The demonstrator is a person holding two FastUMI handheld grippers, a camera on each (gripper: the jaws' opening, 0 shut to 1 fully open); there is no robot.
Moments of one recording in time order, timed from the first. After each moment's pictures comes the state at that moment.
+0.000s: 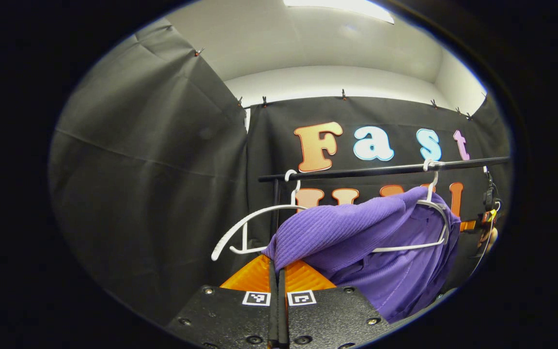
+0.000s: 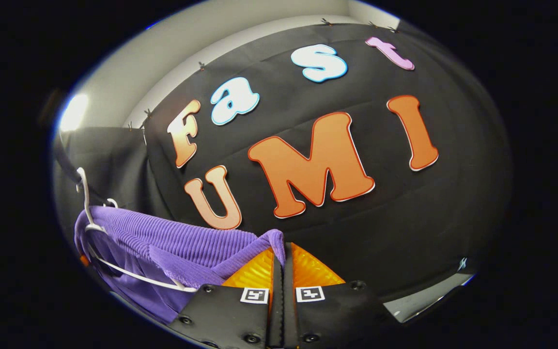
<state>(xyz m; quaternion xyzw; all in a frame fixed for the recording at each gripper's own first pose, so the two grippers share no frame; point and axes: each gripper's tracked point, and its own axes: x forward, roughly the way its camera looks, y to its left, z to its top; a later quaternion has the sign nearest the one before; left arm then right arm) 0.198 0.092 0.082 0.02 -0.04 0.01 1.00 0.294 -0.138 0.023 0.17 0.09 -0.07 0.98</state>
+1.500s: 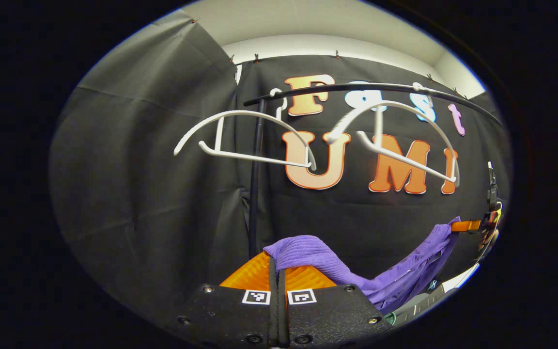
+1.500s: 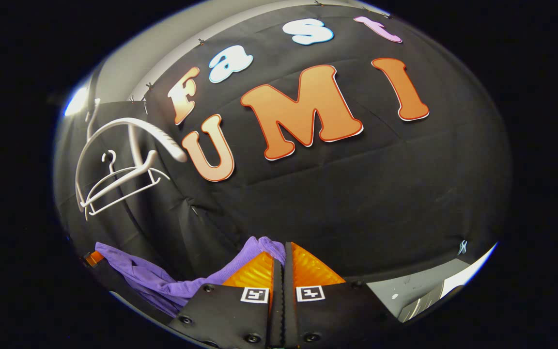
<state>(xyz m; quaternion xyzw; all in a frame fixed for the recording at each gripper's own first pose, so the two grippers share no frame) 0.189 0.041 -0.058 0.03 0.06 -0.04 1.00 0.197 -0.124 -0.116 0.15 0.17 -0.05 0.97</state>
